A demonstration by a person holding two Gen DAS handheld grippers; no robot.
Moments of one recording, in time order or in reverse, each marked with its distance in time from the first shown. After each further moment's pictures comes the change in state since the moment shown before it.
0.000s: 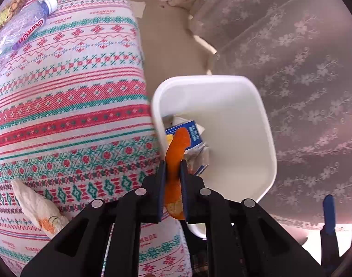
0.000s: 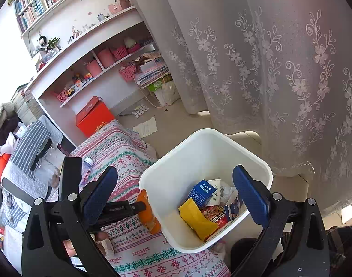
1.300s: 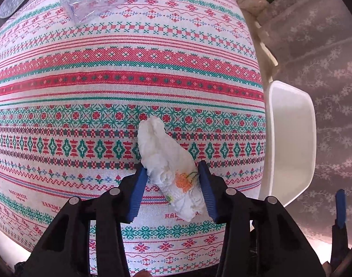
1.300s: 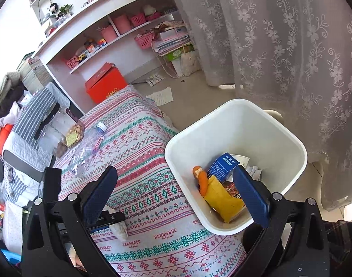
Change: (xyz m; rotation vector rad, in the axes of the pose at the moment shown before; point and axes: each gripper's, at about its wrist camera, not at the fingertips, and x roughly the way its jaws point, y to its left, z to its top) left arm -0.052 0.121 -0.050 -0.238 0.054 0.238; right arm 0.050 0.074 -0.035 -0.120 0.220 0.020
